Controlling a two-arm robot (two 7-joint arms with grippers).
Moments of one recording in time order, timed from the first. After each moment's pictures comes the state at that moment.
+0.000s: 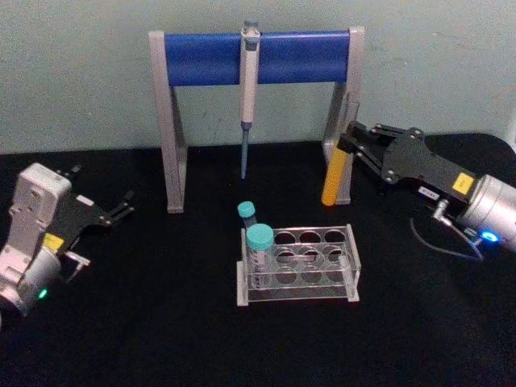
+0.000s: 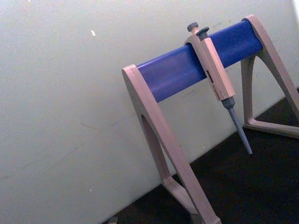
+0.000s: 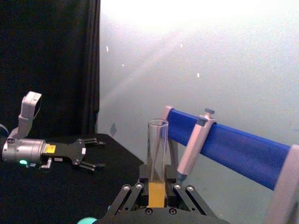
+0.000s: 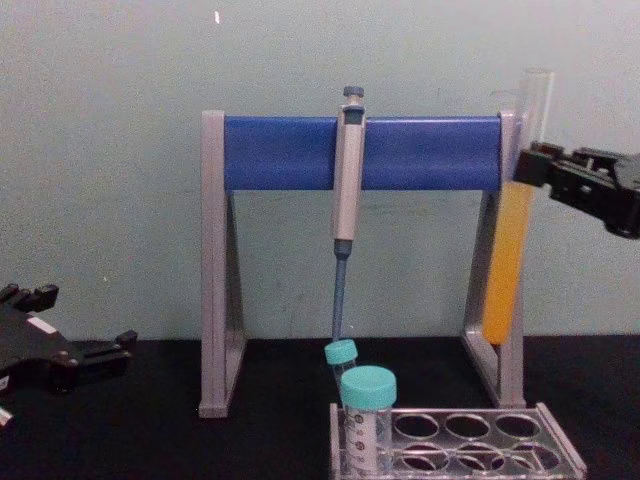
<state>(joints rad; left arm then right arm) -0.20 0.60 0.45 -1.41 -0.25 -0.12 0.03 0.32 0.57 -0.37 -1.45 0.65 -0.21 0.73</state>
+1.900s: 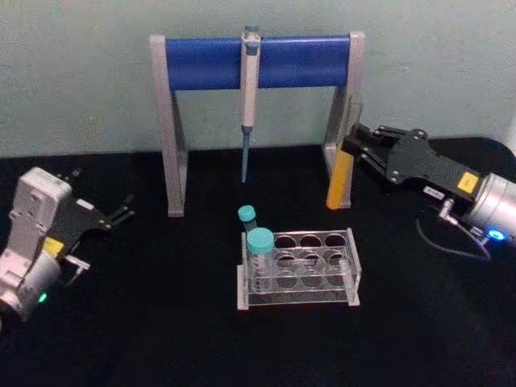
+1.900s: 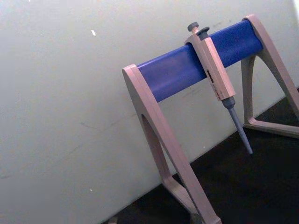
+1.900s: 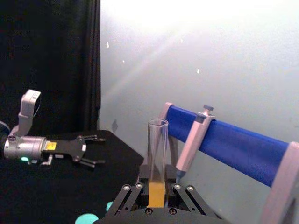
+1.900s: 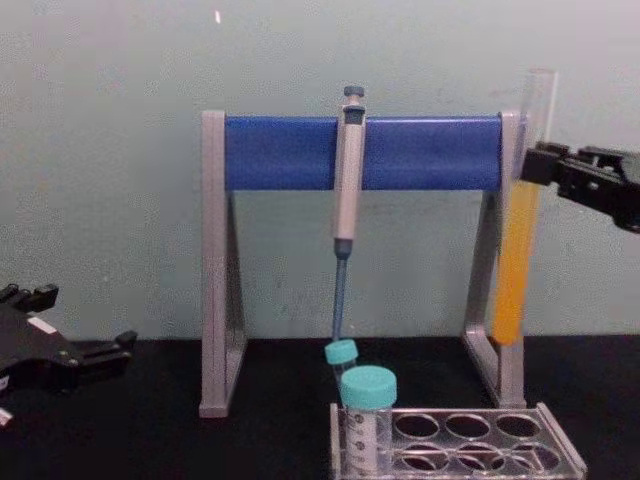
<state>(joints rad) -0.20 0.60 0.45 -1.41 -0.25 -0.12 0.03 0.34 0.60 -0.38 -1.45 0.67 -0.17 0.75</state>
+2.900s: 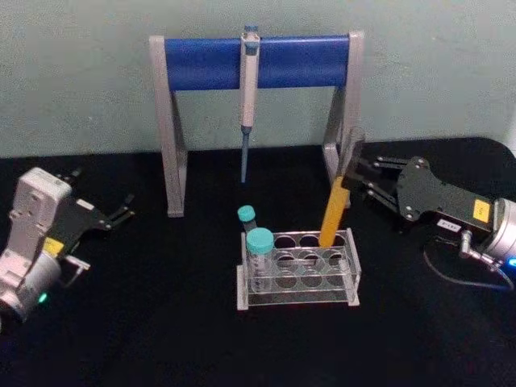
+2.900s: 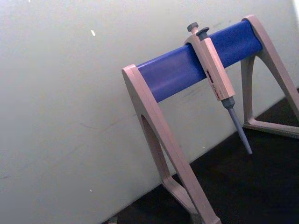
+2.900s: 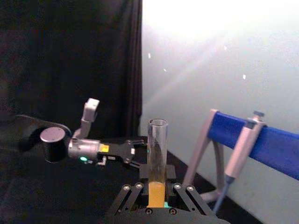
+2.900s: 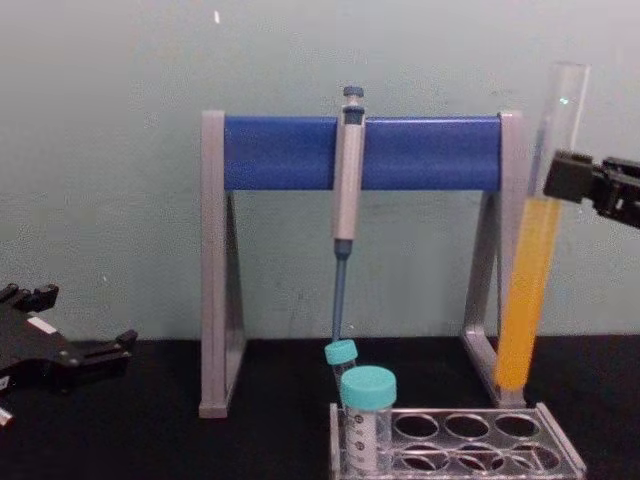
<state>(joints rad) -0.20 0.60 0.45 -1.41 -0.25 -0.12 0.03 0.28 0.68 -0.40 -1.51 0.81 -0.19 0.91</state>
